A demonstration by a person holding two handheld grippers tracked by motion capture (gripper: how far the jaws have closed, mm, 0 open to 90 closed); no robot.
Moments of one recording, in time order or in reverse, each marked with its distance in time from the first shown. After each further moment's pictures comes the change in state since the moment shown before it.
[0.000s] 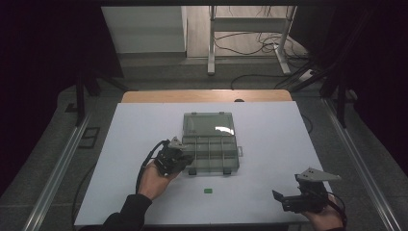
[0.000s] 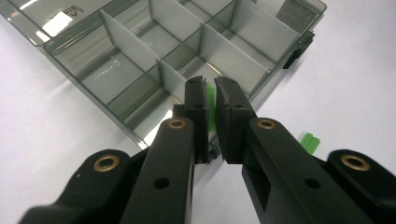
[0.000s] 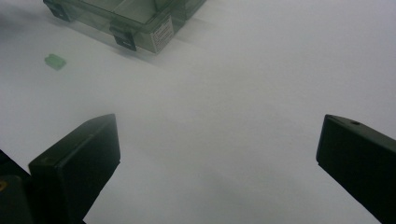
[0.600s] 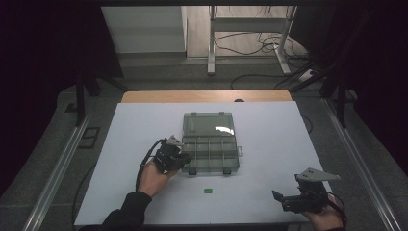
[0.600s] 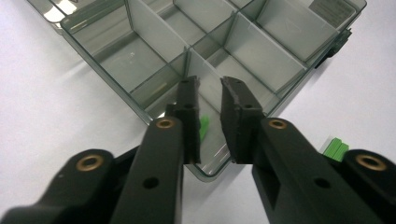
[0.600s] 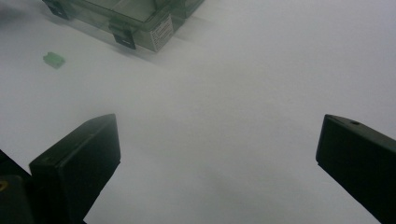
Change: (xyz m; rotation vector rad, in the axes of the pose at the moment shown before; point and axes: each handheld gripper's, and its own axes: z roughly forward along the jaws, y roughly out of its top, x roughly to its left) left arm 0.015 -0.004 0.009 0.015 0.007 -0.061; right arm 0.000 0.000 0.001 0.007 -0.002 -0.002
